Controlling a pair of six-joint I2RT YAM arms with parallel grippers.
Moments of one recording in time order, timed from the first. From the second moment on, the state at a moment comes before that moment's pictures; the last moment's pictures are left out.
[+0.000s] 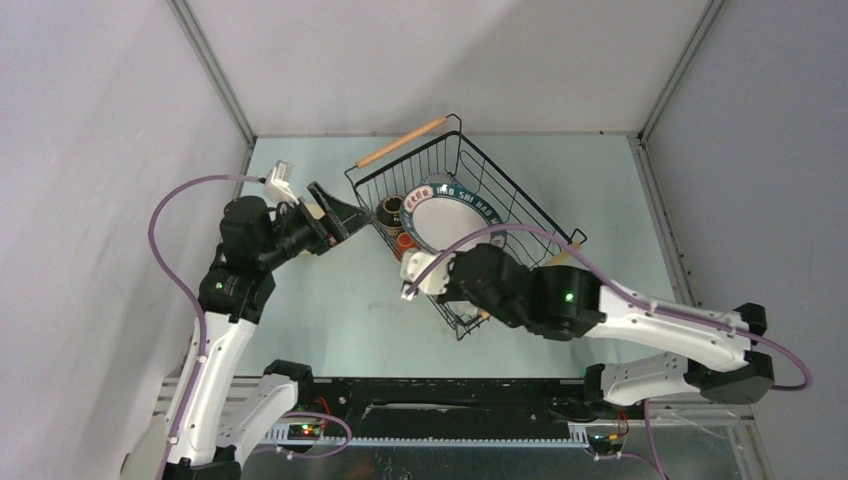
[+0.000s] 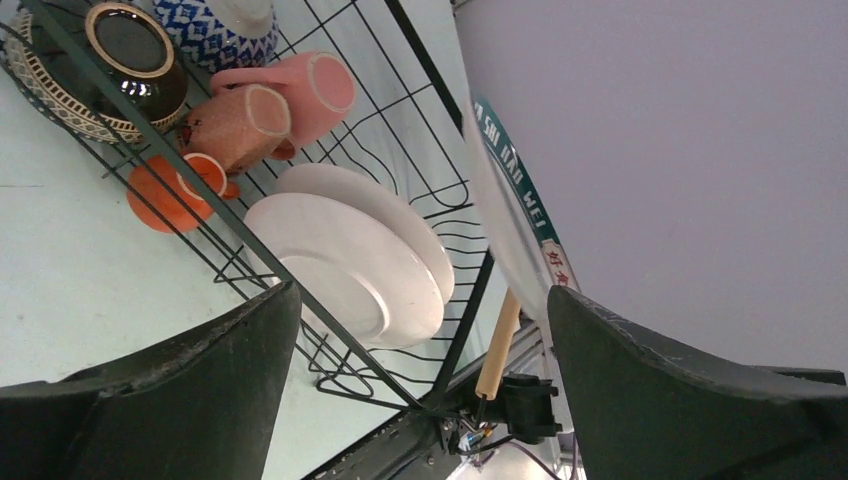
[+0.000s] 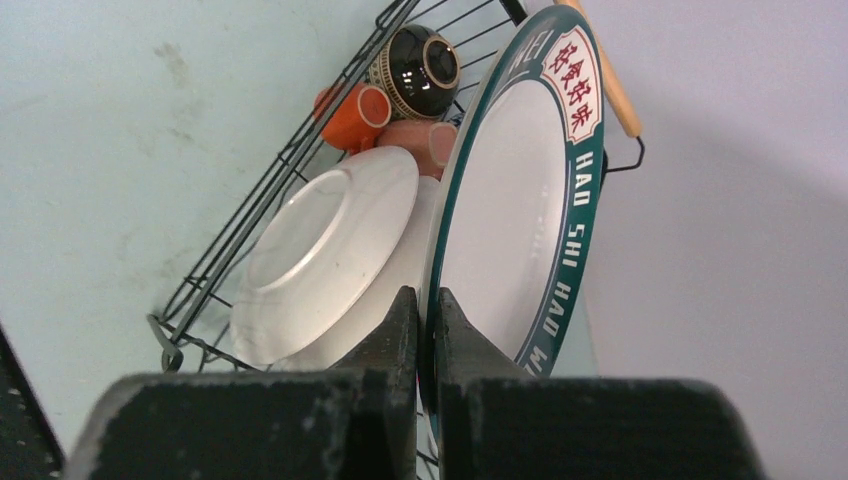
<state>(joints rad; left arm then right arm) -0.18 0.80 0.99 -0.47 0.48 -0.81 1.32 1.23 1.36 -0.67 0.50 -0.51</state>
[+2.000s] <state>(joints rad) -0.32 0.27 0.50 -0.77 -0.38 -1.02 1.06 1.16 1.37 -0.56 0.47 -0.24</state>
